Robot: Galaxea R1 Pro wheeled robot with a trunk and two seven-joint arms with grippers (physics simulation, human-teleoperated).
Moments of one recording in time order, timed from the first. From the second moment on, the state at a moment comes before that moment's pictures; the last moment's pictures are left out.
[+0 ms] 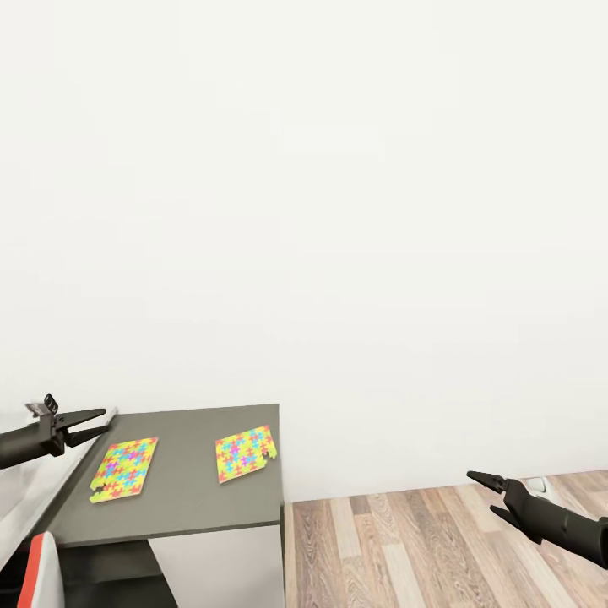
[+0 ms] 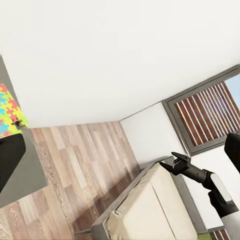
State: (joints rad) left arm -0.74 0.69 0.06 -0.48 0.36 0.78 -1.57; right arm -0.16 -0.44 -0.29 -1.21 -1.11 0.96 0.22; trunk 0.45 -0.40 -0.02
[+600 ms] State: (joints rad) left arm -0.74 0.69 0.06 -0.48 0.36 0.78 -1.57; right arm -0.16 -0.44 -0.29 -1.21 -1.11 0.96 0.22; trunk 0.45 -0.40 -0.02
